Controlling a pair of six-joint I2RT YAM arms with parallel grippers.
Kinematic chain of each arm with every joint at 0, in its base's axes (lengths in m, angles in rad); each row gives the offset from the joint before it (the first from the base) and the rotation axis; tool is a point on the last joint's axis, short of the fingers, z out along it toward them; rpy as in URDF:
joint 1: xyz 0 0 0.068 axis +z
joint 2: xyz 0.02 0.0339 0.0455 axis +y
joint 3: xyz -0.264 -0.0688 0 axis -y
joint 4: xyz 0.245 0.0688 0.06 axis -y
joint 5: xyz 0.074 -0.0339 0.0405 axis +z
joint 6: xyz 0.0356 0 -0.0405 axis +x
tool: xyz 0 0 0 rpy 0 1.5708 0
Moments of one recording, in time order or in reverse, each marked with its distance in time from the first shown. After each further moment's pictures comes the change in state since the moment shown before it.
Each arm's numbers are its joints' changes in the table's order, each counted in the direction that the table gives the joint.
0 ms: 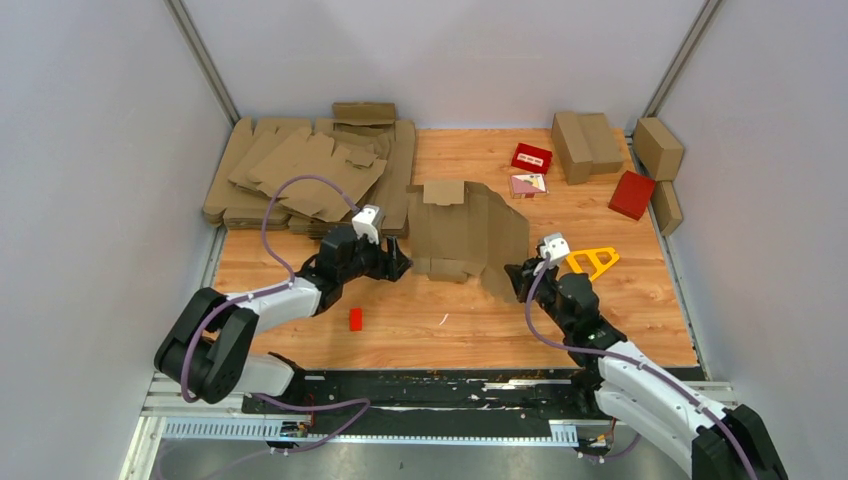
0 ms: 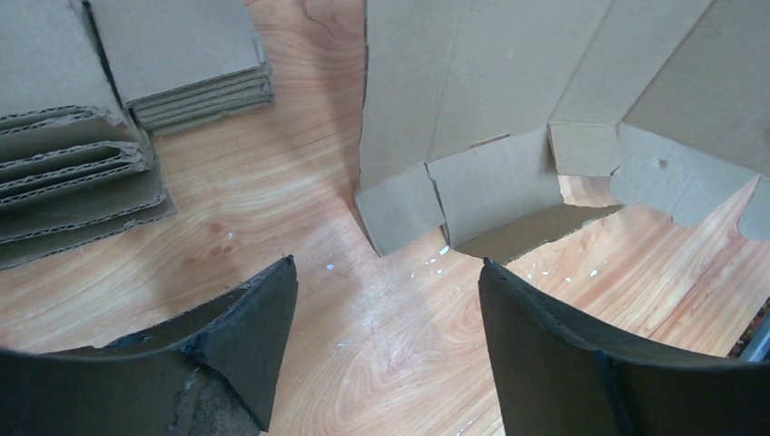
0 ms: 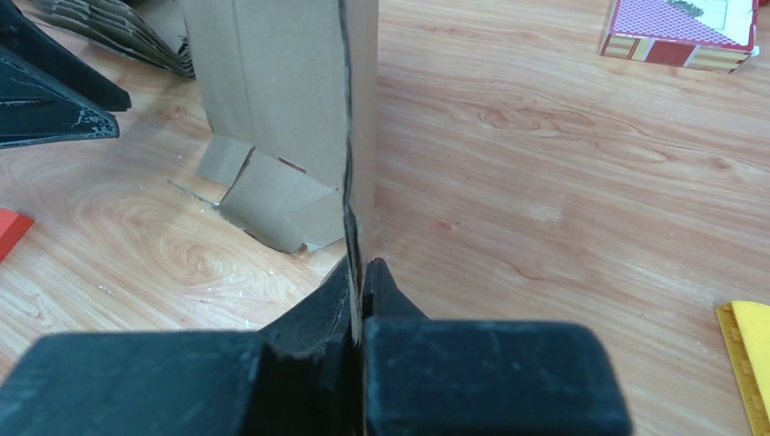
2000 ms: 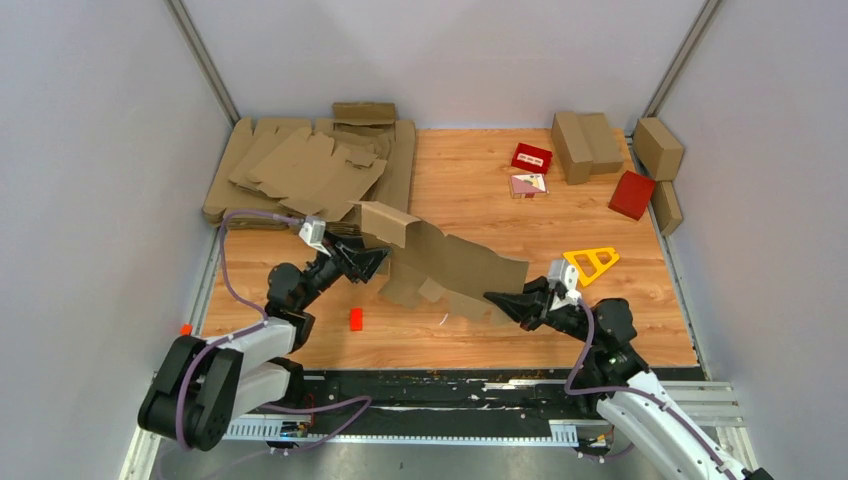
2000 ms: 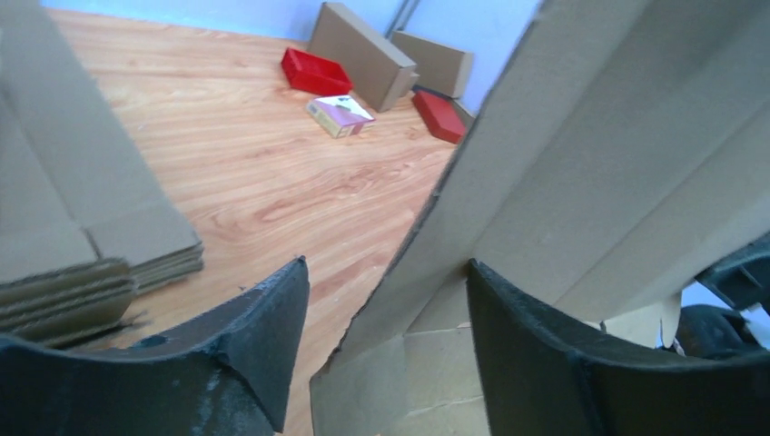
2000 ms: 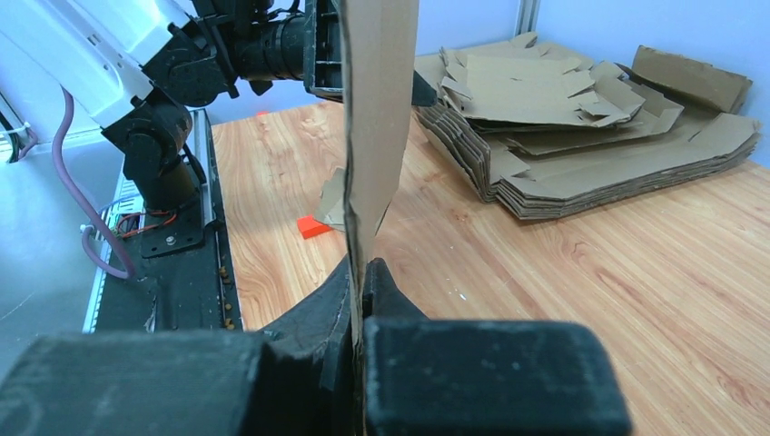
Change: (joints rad) left arm 0.206 -0.263 -0.336 0.711 -0.239 -0.246; right arm 0.000 -0.394 -0.029 0.077 0.664 -0.006
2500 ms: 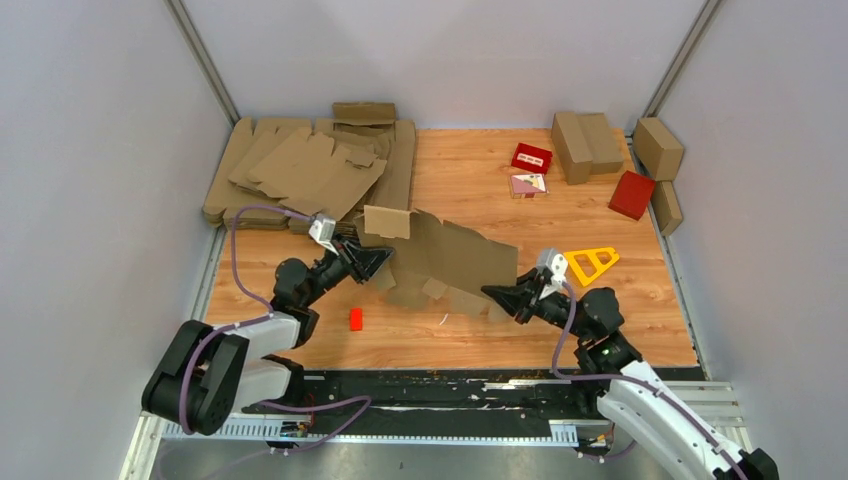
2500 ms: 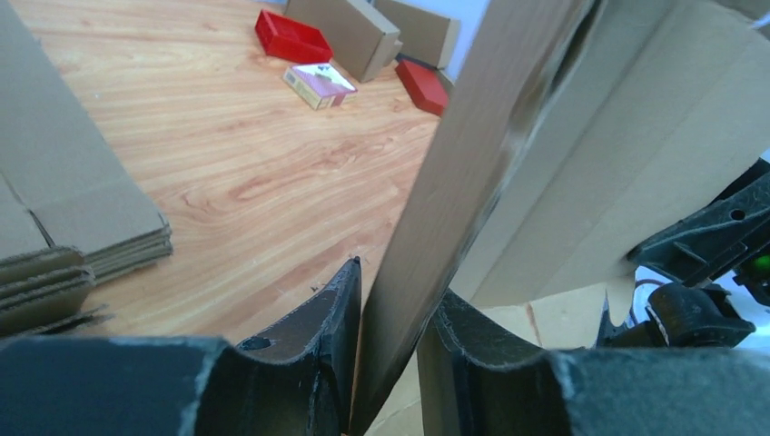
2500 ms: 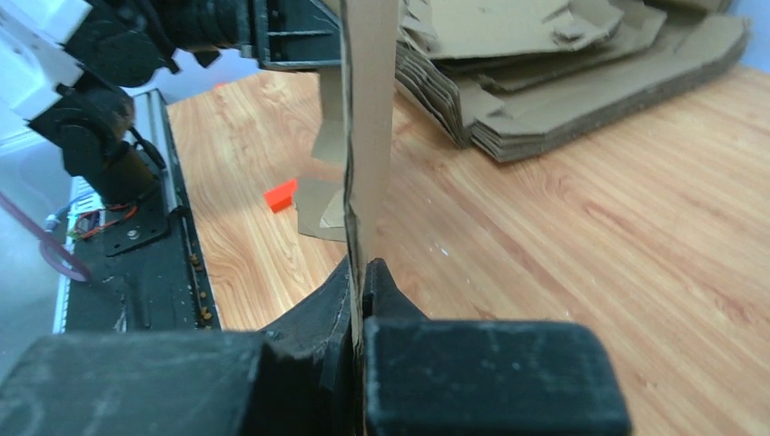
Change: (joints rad) left arm -0.025 0.105 0.018 0.086 -0.076 -0.033; right arm 0.001 0.108 0.011 -0.018 -0.074 -0.001
